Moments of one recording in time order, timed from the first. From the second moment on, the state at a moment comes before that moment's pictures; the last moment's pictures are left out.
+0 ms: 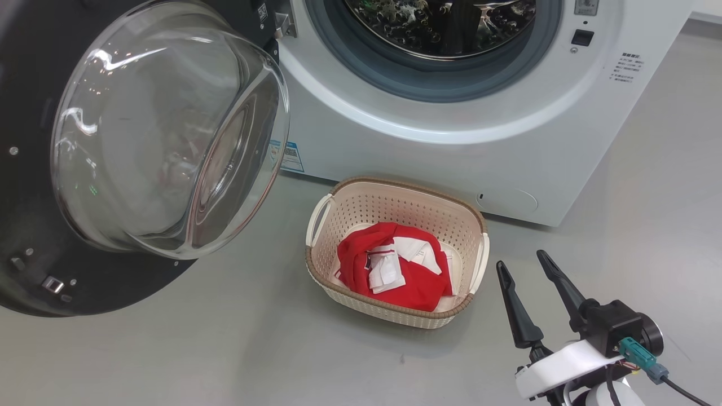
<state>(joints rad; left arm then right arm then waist) -0.25 0.34 0.33 0.22 -1.62 0.00 0.27 0.03 -0.07 0.22 0.13 0.24 0.09 -0.25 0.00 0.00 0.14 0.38</state>
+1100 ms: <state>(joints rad) -0.12 0.28 0.26 0.07 -1.86 -0.12 0.64 0.02 -0.08 0.21 0.12 0.24 0.08 -0.25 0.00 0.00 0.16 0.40</state>
